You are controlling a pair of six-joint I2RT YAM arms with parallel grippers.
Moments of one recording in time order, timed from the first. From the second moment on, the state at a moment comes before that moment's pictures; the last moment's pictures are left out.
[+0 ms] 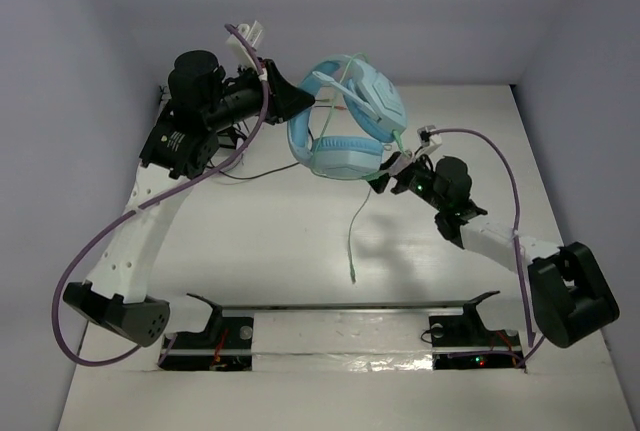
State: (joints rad) left arm -0.41 1.30 1.64 -0.44 0.54 -0.46; right arm 0.41 1.27 0.60 0.61 -0.32 0.52
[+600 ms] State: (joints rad) left arm -0.41 1.32 1.65 -0.44 0.50 -0.49; right arm 0.46 1.61 0.50 0.91 -0.38 0.66
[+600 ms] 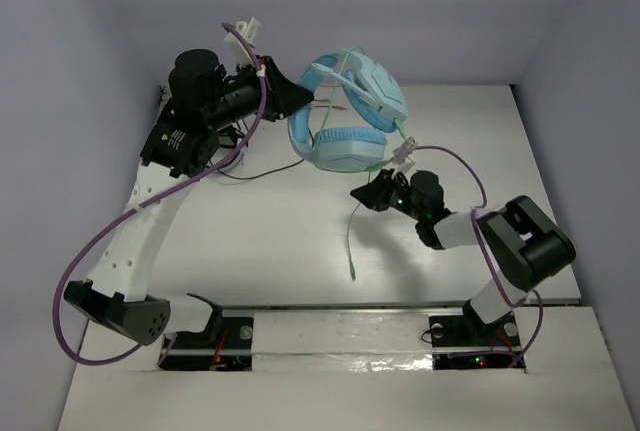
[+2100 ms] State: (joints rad) left arm -0.44 1.38 1.16 -0.18 -0.39 -0.64; right arm 1.25 1.23 1.11 -0.54 0.21 0.56
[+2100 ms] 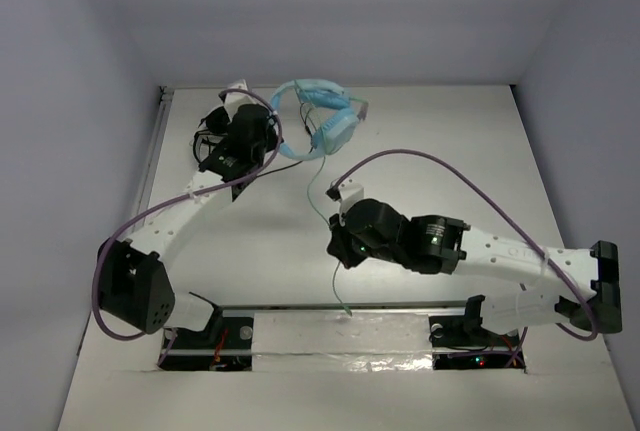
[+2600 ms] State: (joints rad) left arm -0.65 1.31 0.94 -0.37 -0.36 -0.49; right arm 1.25 1.25 1.50 -0.88 0.62 0.34
